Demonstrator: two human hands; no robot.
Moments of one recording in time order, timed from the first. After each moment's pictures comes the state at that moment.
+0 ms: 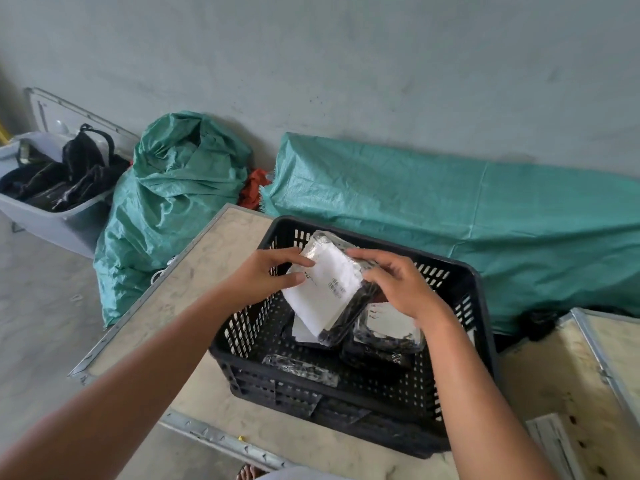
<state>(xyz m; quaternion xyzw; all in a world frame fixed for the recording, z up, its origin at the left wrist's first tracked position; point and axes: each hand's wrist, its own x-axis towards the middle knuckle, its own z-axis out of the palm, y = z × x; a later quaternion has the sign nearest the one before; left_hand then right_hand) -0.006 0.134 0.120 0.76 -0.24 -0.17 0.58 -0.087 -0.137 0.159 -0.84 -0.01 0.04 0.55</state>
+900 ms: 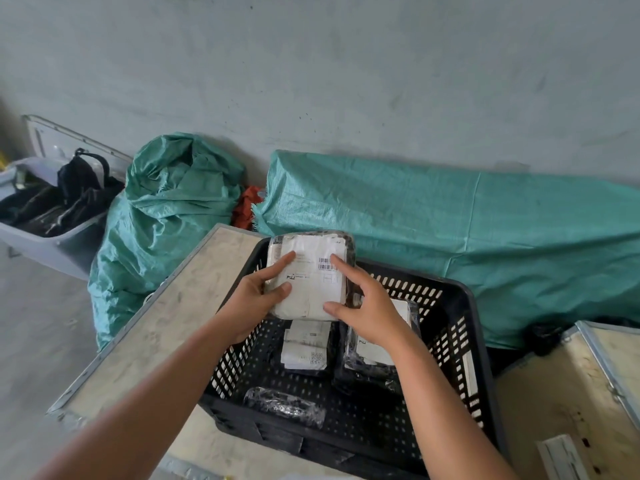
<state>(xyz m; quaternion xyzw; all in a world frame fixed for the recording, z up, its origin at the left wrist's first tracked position) 0.007 0.098 0.099 0.60 -0.10 -0.22 0.76 -0.065 -0.134 0.129 -0.86 -0.01 0.00 0.50</state>
